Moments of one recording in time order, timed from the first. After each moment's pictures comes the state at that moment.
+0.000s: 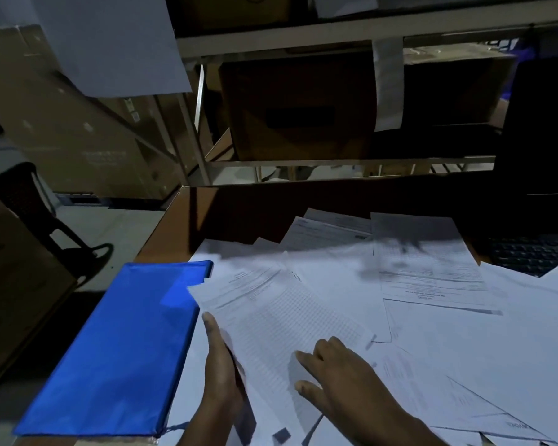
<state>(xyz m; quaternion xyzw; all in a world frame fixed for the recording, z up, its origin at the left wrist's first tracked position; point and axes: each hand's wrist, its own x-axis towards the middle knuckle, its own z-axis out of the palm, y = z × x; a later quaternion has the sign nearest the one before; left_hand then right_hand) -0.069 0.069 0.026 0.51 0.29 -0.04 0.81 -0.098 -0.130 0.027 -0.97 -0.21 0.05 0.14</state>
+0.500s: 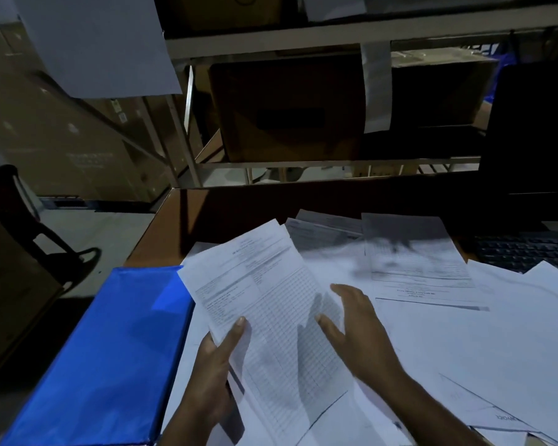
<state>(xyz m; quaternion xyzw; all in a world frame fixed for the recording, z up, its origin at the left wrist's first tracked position) -0.069 0.083 0.037 0.53 0.14 -0.06 0.83 -0.054 -0.153 0.035 -0.93 -0.01 -0.09 0.37</state>
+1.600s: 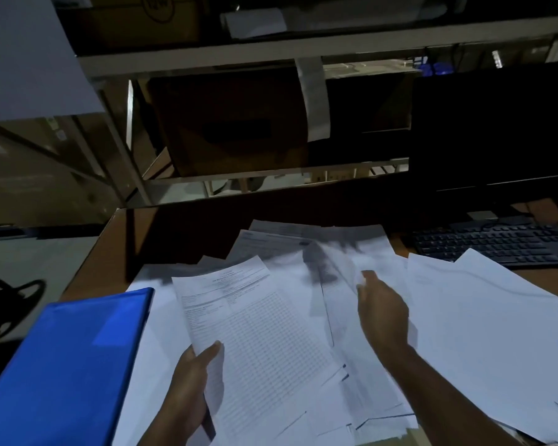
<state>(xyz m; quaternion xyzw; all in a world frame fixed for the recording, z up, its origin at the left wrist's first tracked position) -0.036 0.052 0.001 0.58 0.20 -0.12 0.78 -0.020 -0.268 0.020 -0.93 0.21 -0.22 0.19</state>
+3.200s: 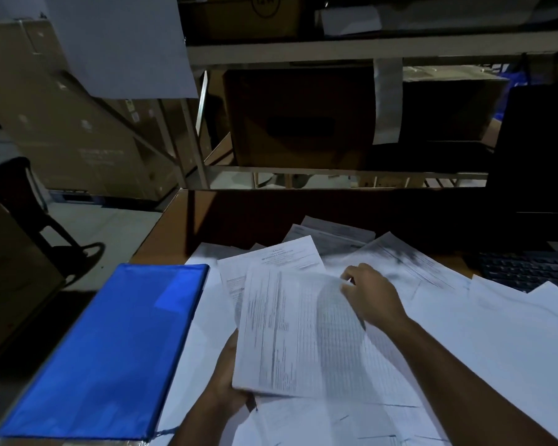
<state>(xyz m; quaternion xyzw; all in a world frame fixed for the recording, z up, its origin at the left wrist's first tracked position) -0.062 0.066 0.017 0.55 0.15 -0.14 0.81 0.035 -0.192 0.052 -0.97 0.01 -0.07 0.23</state>
